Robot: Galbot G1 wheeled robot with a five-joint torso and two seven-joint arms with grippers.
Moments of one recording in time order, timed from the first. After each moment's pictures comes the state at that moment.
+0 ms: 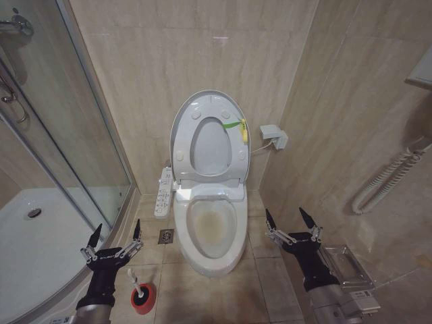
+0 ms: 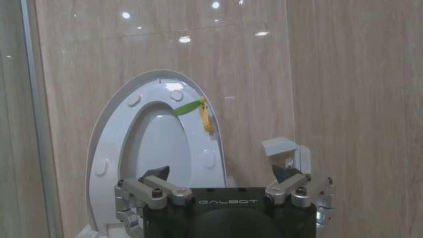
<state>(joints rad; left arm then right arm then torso) 1.84 -1.31 -0.56 -2.44 -0.23 -0.09 -0.24 -1.78 1.43 0.57 2.45 0.22 0.01 0.02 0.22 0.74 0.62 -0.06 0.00</state>
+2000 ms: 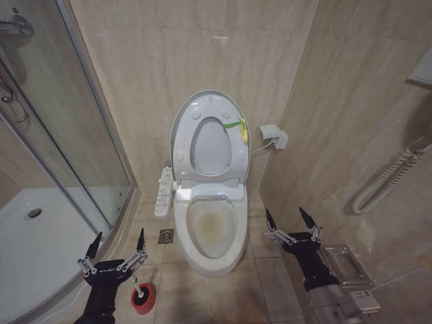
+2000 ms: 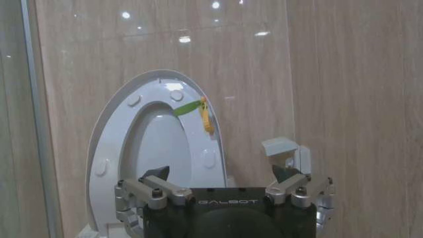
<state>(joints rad) 1.97 -1.38 -0.52 -2.50 -0.10 -0.11 -0.23 -1.78 1.42 0.57 2.45 0.22 0.01 0.02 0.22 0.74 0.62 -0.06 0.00</state>
